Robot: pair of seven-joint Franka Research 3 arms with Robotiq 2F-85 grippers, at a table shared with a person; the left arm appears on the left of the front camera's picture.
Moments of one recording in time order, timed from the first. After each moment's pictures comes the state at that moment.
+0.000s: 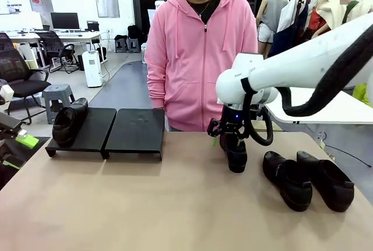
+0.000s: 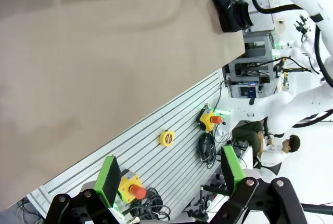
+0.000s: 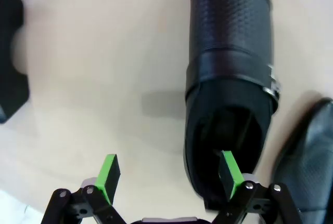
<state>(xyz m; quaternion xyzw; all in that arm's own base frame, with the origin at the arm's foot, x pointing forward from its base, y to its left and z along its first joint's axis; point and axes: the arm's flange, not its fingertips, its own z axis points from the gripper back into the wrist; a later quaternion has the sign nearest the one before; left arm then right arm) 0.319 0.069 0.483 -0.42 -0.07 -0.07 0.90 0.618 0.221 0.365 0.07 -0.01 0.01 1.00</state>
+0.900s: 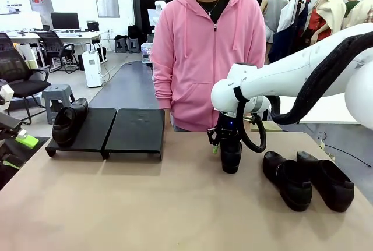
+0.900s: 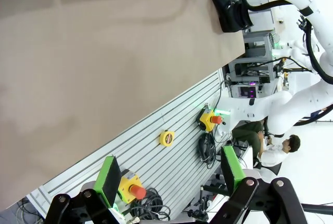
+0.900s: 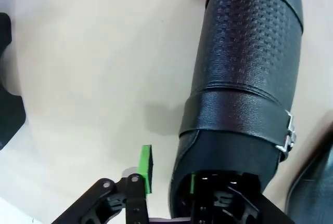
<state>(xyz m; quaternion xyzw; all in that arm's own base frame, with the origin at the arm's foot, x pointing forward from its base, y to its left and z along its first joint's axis) 0.319 0.069 0.483 -0.42 -0.07 -0.07 0.90 0.631 0.230 0.336 0.09 -0.01 0.00 1.00</state>
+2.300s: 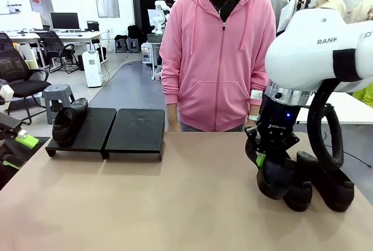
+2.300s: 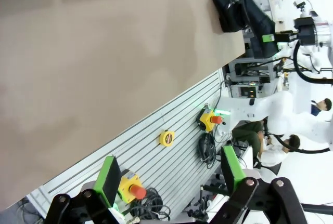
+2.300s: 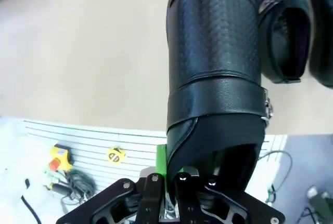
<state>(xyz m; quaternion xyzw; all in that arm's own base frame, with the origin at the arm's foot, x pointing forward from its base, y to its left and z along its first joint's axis) 0.319 0.069 0.483 -0.42 -0.07 -0.07 0.90 0.366 0.176 0.496 0.07 0.01 -0.01 1.00</state>
